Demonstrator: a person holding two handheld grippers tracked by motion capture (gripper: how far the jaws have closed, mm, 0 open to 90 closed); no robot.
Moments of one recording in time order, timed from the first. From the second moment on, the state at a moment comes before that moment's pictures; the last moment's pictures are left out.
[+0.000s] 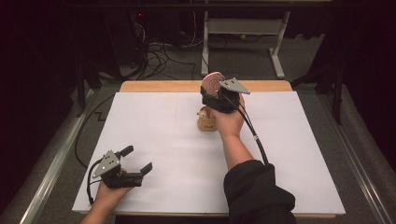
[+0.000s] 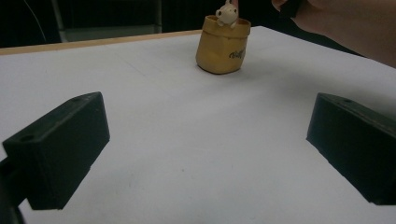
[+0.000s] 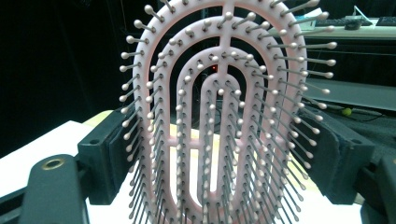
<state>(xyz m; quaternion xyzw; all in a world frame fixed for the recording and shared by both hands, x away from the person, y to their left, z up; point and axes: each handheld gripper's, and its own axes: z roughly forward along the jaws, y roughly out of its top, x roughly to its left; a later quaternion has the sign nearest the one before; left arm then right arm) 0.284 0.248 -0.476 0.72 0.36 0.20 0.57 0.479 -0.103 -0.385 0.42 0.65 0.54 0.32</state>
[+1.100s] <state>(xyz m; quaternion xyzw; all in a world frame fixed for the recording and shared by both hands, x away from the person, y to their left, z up) 0.282 0.248 -0.476 0.72 0.35 0.20 0.57 0.503 -0.108 -0.389 0.45 0.64 0.55 0.30</state>
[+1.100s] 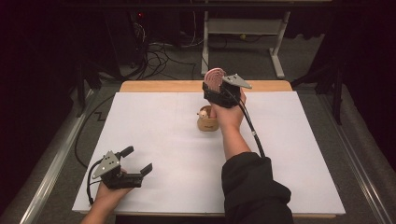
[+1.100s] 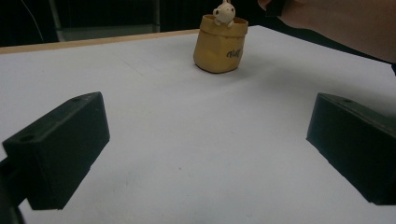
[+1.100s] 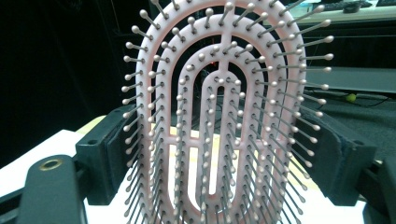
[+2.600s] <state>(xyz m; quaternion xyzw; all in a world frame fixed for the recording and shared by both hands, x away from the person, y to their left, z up) 0.282 0.249 -0.478 0.72 0.36 0.19 0.57 0.521 -0.105 -0.398 0.47 0.64 0.53 0.30</state>
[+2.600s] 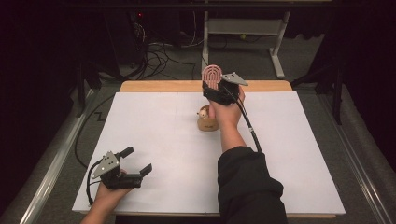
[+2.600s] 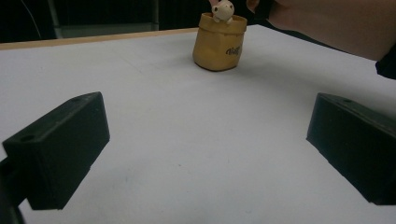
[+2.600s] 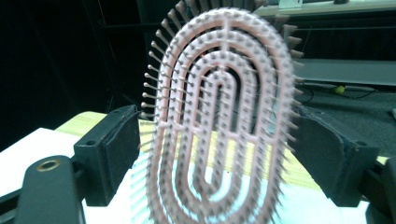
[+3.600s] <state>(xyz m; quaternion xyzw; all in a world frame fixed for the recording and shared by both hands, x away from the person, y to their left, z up) 0.282 0.248 -0.477 0.72 0.35 0.19 0.57 0.517 -0.104 -0.394 0.47 0.64 0.52 0.31</state>
